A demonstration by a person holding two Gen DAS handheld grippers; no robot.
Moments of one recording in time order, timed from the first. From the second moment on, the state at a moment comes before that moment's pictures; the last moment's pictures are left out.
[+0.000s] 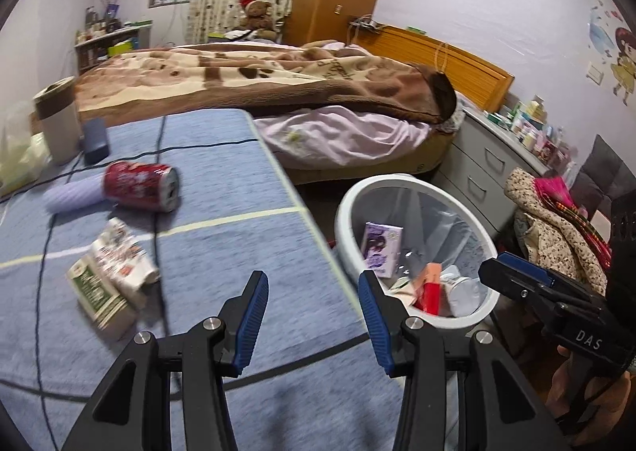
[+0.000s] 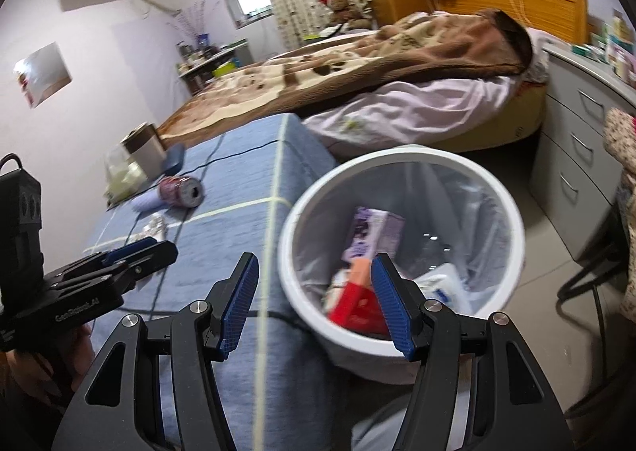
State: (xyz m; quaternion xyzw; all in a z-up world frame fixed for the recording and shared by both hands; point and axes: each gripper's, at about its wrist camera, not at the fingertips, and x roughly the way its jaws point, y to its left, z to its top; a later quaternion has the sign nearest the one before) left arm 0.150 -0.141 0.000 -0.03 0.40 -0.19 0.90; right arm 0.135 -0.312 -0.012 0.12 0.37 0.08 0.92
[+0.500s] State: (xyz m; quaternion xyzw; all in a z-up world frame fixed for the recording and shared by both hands) left arm 0.145 -0.064 0.000 -0.05 0.39 -0.08 0.92; right arm 0.147 -0.261 -0.004 0.07 0.38 0.15 0.91
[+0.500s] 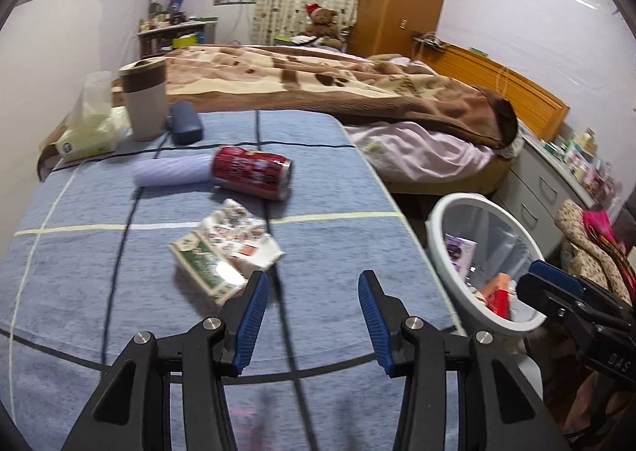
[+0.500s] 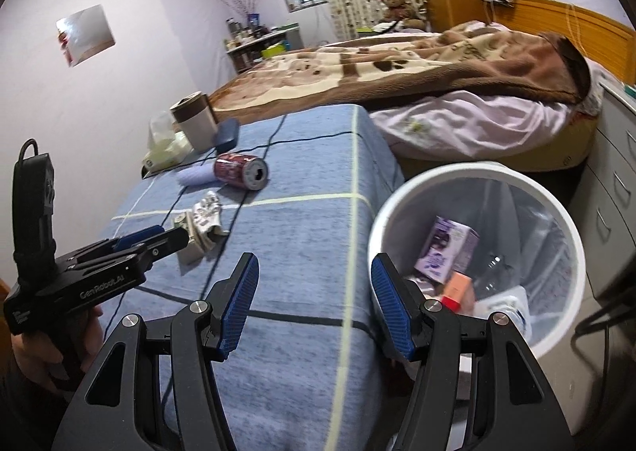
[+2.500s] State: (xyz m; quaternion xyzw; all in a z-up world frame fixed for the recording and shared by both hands) left arm 0.187 0.045 -0.056 -0.10 0.43 0.04 0.90; right arm 0.251 -0.164 -0.010 -0.09 0.39 0.27 0.88
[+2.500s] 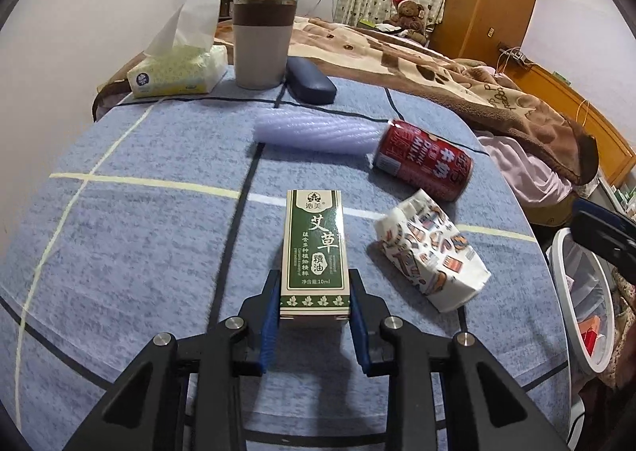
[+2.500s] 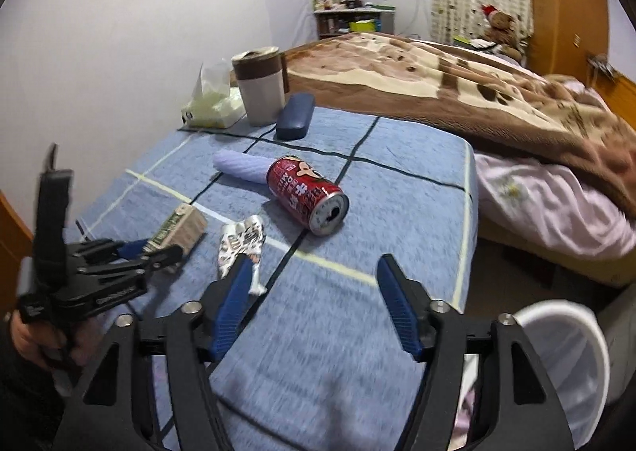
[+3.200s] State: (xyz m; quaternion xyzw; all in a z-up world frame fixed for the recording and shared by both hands) left arm 0.207 0.075 -0.067 -0.13 0.43 0.01 0.89; right arm 0.317 -0.115 -0.040 -0.14 0.40 0.29 0.86
